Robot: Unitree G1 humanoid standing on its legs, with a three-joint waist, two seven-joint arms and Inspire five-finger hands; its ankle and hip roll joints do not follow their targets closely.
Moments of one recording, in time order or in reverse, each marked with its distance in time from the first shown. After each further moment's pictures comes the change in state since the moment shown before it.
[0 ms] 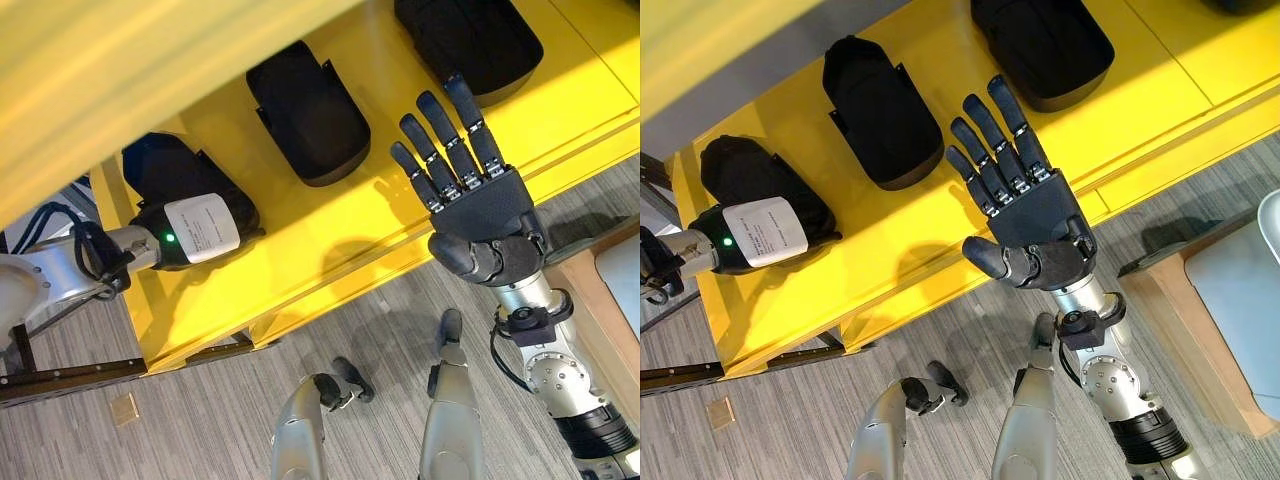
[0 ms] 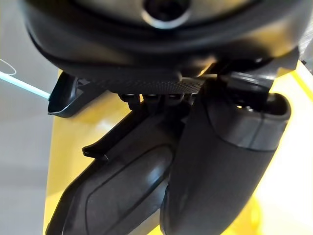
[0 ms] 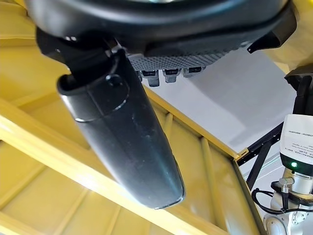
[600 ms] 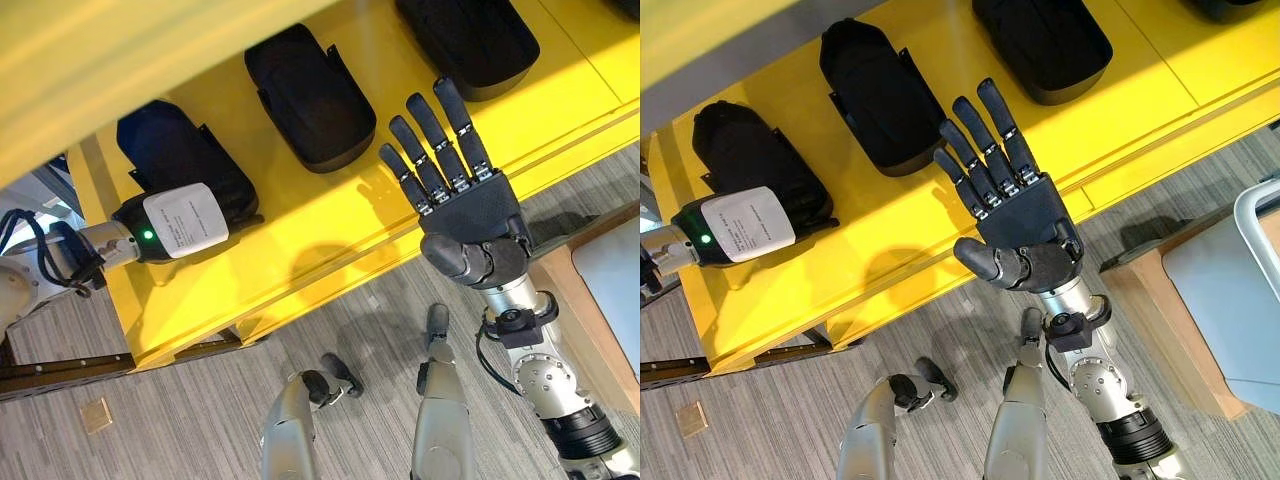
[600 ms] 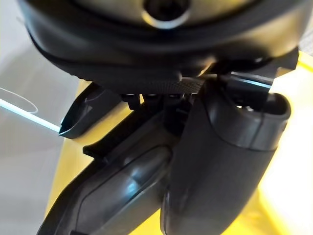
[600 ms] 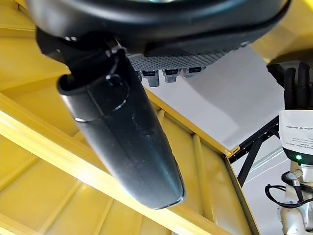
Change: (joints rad) left arm -0.039 -0.037 -0.061 0.231 0.224 0.084 0.452; right arm -0.007 0.048 0.029 0.000 0.000 0.009 0.001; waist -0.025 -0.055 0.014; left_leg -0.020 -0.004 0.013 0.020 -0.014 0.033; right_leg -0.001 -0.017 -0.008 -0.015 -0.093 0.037
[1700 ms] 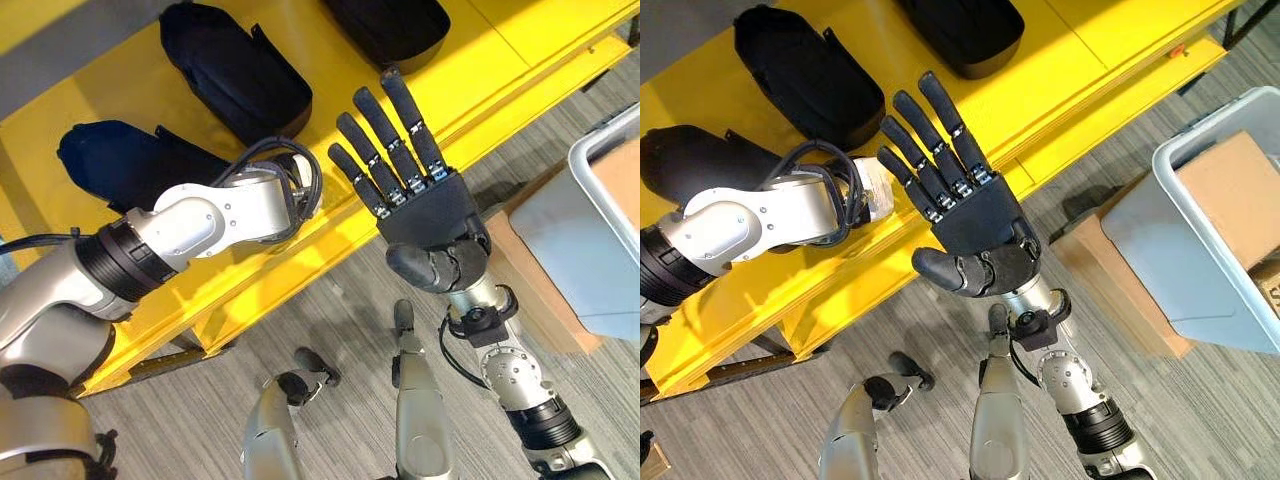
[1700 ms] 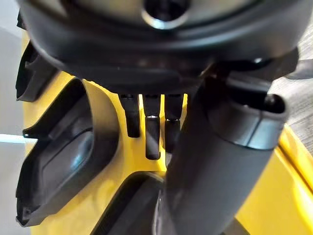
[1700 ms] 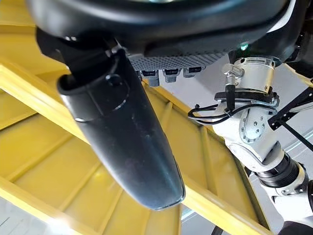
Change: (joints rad) left arm -0.695 -0.495 -0.472 -0.266 -0.279 0.116 -1.446; right arm -0.067 0.159 0.043 0.005 -0.042 0.107 0.047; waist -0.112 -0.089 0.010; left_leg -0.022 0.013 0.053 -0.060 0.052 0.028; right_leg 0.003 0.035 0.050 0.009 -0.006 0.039
